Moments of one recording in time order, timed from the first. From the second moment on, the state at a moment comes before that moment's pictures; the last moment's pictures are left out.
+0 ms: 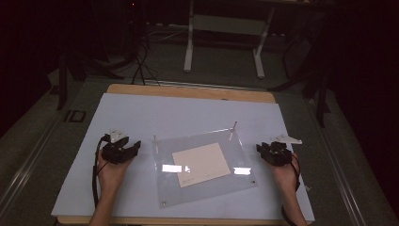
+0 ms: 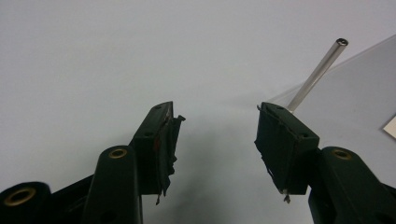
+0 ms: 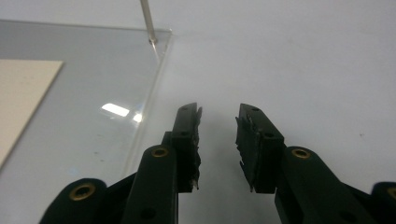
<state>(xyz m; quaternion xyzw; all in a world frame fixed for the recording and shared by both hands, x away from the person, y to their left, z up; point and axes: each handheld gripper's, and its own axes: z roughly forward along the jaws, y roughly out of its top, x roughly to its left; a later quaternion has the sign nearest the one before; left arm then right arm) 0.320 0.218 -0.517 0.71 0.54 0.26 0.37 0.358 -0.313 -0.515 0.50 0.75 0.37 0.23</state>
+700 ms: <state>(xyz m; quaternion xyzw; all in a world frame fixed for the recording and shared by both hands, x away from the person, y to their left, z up) 0.319 0.201 -0.512 0.74 0.50 0.23 0.39 0.379 -0.280 -0.500 0.44 0.78 0.38 0.22</state>
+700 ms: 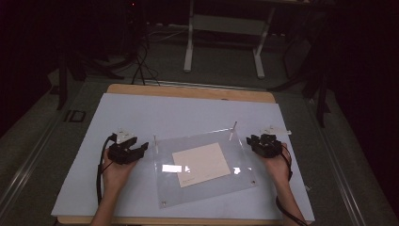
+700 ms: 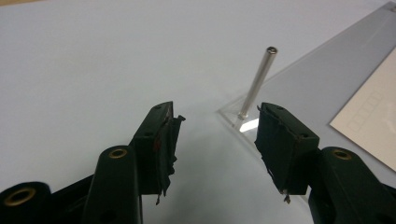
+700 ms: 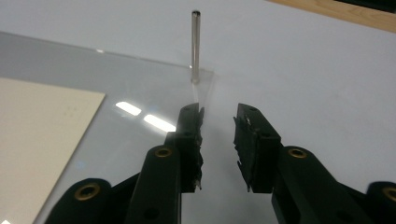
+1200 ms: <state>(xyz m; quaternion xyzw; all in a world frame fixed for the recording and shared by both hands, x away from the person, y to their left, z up) 0.325 0.186 -0.513 0.75 0.48 0.22 0.40 0.407 -0.261 -0.500 0.42 0.80 0.38 0.22</state>
